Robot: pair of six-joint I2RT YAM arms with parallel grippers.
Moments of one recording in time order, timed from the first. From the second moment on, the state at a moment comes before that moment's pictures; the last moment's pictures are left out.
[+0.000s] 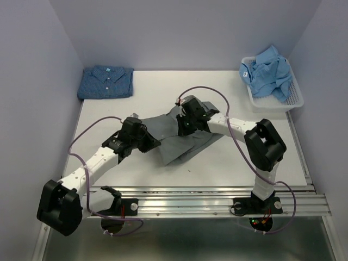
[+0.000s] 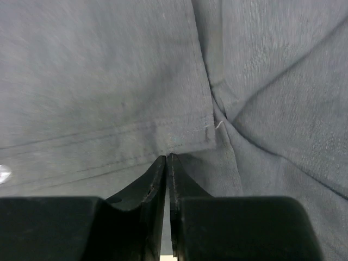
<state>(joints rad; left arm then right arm) -0.47 1.12 0.63 -0.30 0.14 -1.07 0.67 1.87 1.31 -0.31 -0.16 0.31</state>
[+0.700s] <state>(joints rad) -0.48 1.23 0.99 -0.50 0.11 -0.87 0.71 1.79 1.32 -0.36 0.05 0.39</state>
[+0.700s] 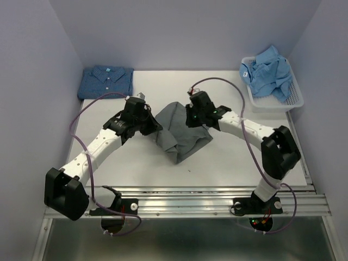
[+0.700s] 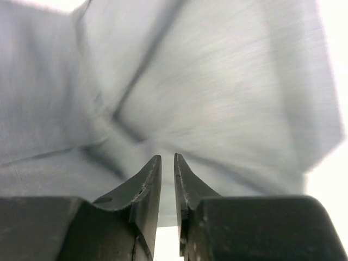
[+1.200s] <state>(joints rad) -0.48 1.48 1.19 -0.52 0.16 -0.73 0.43 1.90 1.28 -0.36 0.14 0.37</state>
